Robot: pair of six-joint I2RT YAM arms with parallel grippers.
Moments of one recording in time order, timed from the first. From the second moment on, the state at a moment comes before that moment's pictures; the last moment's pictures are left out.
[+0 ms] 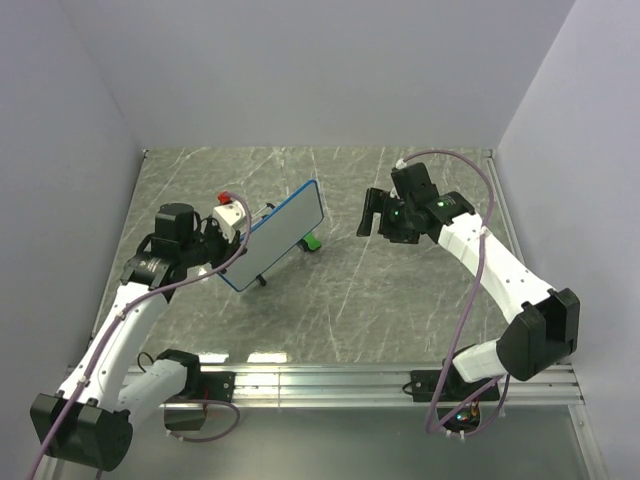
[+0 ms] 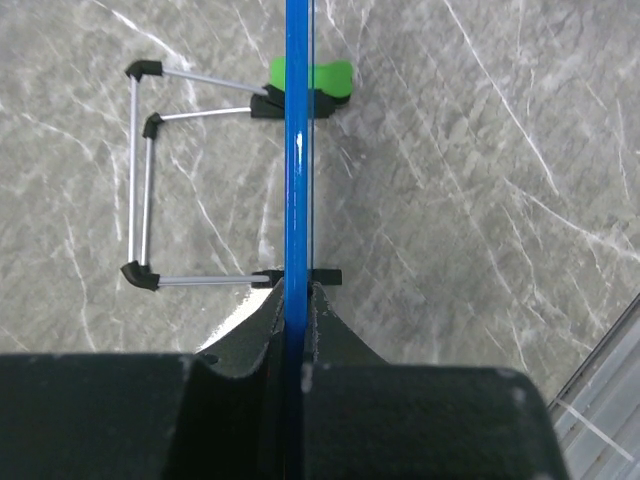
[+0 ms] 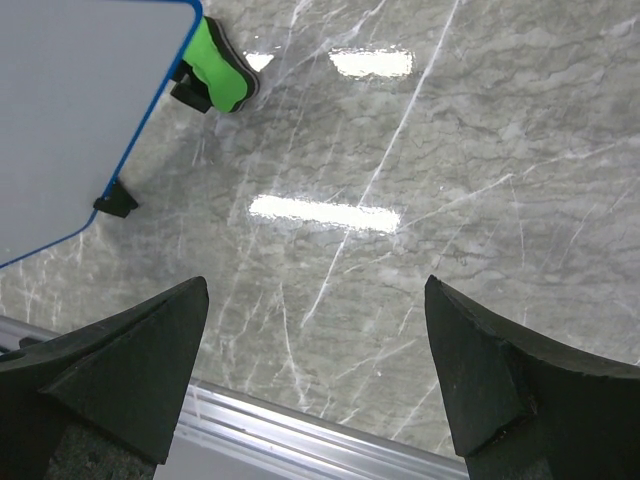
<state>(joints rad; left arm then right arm) -0.22 0.92 0.87 -0.54 0.50 0.36 0.44 1.40 1.28 -0.79 -0.07 0.54</state>
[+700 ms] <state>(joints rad) -0.21 1.00 0.89 -0.54 0.50 0.37 0.42 1.47 1.29 -0.80 -0.09 0.54</state>
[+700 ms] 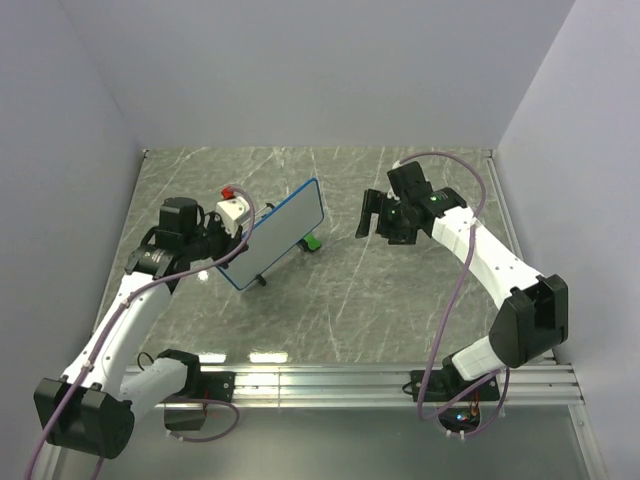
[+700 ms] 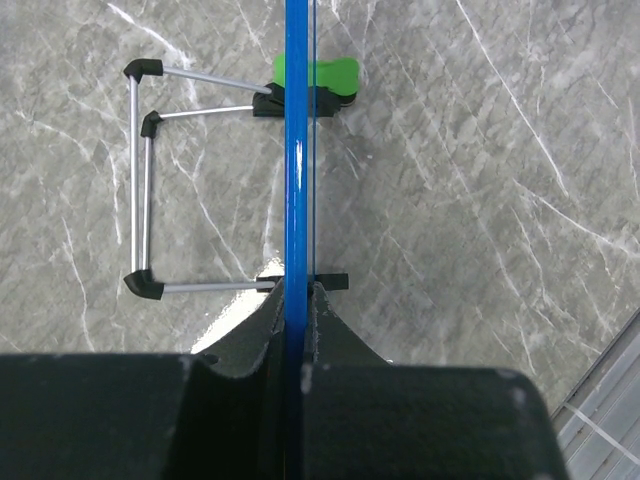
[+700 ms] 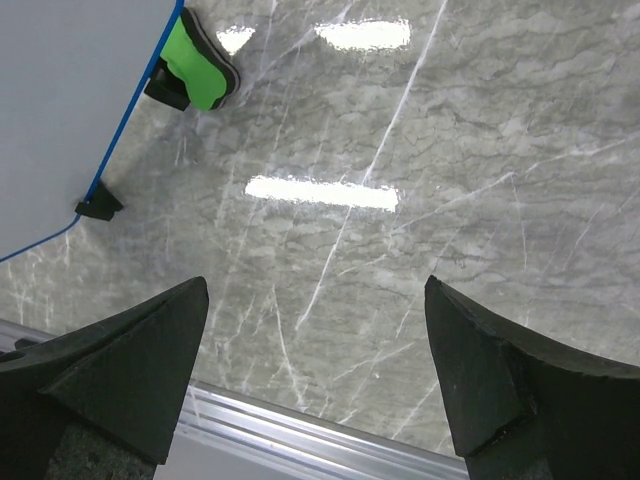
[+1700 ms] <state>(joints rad) -0.23 1.30 1.09 -0.50 0.36 0.34 0.42 1.58 1.39 -0.83 -0.18 0.57</state>
